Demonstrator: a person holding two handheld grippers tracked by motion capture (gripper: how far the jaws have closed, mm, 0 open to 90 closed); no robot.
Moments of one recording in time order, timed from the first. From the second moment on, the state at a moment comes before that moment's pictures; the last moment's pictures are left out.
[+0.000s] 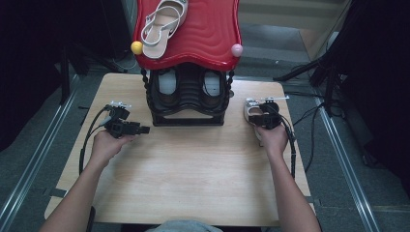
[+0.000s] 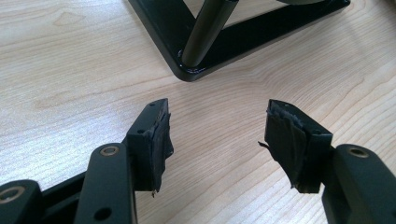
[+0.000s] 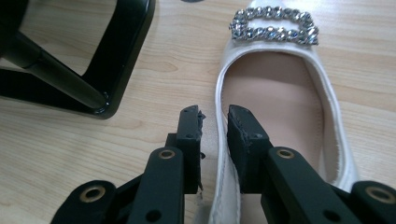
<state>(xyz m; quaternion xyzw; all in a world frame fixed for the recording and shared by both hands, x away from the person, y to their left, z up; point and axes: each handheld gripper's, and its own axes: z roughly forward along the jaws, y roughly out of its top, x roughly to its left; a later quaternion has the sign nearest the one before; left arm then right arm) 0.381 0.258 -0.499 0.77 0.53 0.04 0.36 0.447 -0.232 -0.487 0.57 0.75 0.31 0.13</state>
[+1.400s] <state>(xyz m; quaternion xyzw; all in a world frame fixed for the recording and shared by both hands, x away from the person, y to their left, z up) 0.382 0.258 -0.500 0.77 0.53 0.04 0.36 0.460 -0.264 -0.468 0.62 0.70 0.35 0.07</state>
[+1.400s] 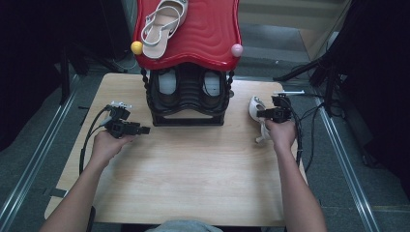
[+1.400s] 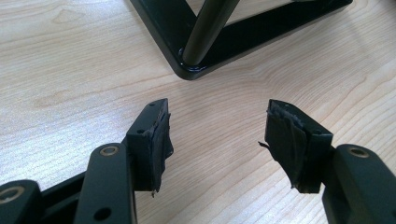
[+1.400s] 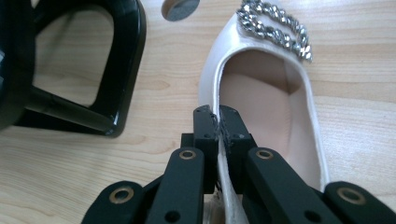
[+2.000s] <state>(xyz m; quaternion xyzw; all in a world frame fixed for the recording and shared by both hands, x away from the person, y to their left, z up) 0.382 0.257 -0.501 0.77 0.53 0.04 0.36 0.464 -0.262 -0.435 0.61 0.69 0.38 0.06</state>
